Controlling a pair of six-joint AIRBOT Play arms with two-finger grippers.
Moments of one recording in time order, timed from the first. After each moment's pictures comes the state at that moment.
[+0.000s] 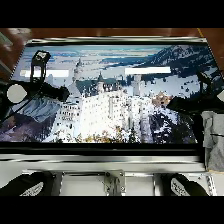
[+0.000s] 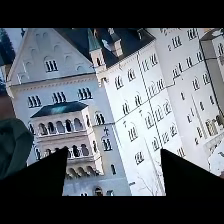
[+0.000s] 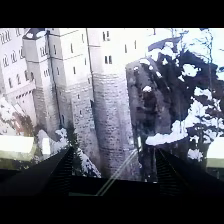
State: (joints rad) left arm -0.29 -1.09 1.18 1.54 -0.97 -1.53; right arm -0.23 -1.08 1.05 -1.16 1.27 1.38
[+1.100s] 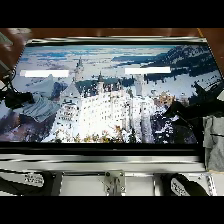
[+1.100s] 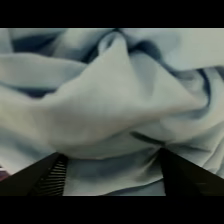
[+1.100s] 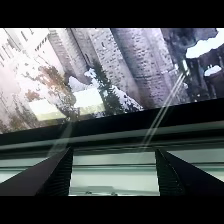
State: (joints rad) left arm 0.37 -1.64 1.36 1.57 -0.98 -1.59; right arm -0.23 -1.08 1.05 -1.12 1.51 1.73
